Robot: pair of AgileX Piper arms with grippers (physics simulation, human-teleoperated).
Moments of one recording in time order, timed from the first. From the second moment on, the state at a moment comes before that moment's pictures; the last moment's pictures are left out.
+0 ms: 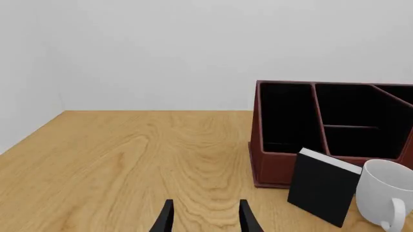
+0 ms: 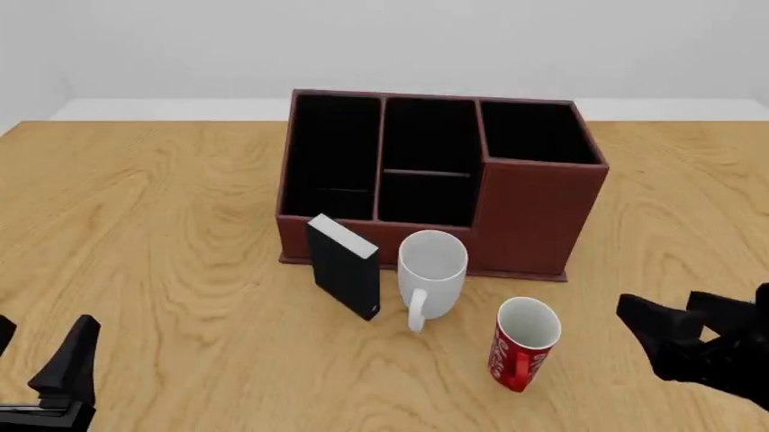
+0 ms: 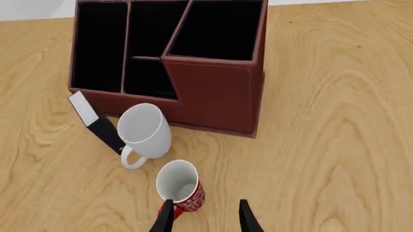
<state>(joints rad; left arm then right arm) 0.00 0.00 0.00 0.00 0.00 0.24 0.45 -0.47 0.56 0.18</state>
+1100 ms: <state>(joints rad) 0.00 0.00 0.00 0.00 0.00 0.41 0.65 -0.30 0.36 0.39</state>
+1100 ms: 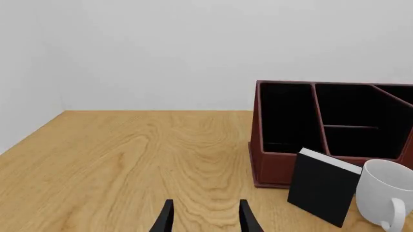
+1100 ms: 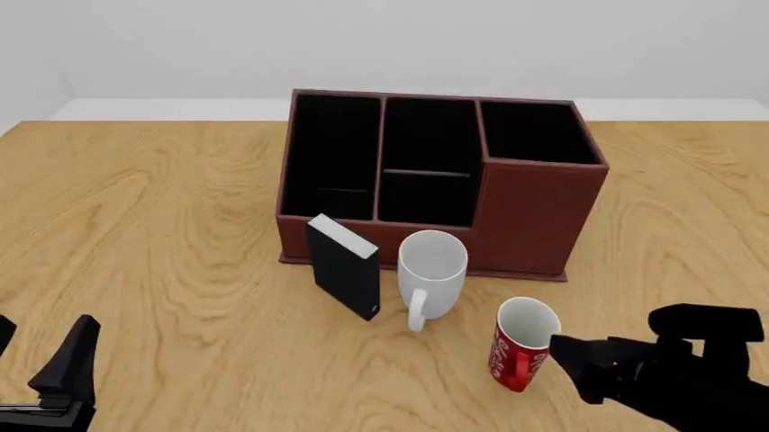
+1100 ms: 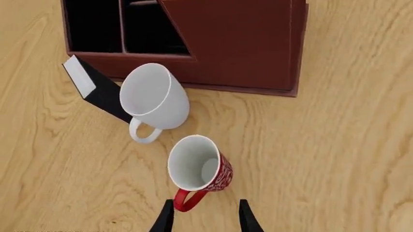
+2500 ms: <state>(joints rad) 0.00 0.00 0.00 0.00 0.00 0.54 1.00 -0.23 0.05 0.51</state>
